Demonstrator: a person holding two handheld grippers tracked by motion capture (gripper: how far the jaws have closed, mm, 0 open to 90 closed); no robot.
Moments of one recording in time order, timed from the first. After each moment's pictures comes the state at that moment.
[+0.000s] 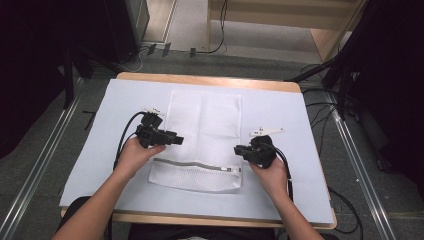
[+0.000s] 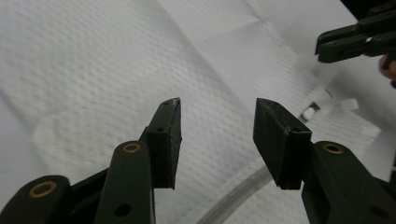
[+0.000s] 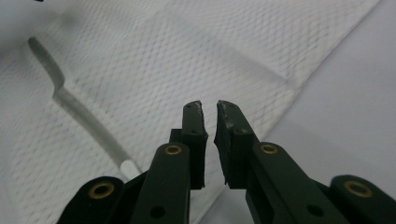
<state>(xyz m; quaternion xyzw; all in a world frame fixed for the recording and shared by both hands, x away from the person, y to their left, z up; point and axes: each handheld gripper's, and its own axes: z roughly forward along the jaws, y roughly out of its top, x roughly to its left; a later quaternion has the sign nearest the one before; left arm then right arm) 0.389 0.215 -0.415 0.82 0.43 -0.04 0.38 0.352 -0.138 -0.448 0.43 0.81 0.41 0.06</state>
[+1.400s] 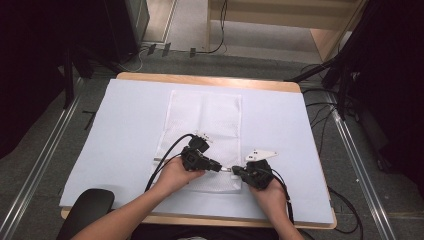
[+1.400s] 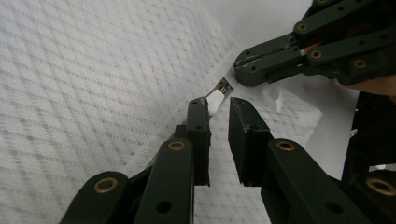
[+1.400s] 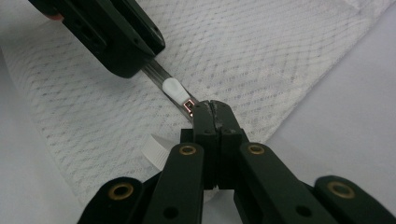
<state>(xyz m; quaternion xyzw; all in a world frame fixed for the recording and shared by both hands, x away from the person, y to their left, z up) 0.354 0.093 -0.455 0.86 0.36 -0.13 0.34 0.303 -0.132 -0.477 0.38 0.83 0.39 0.08</state>
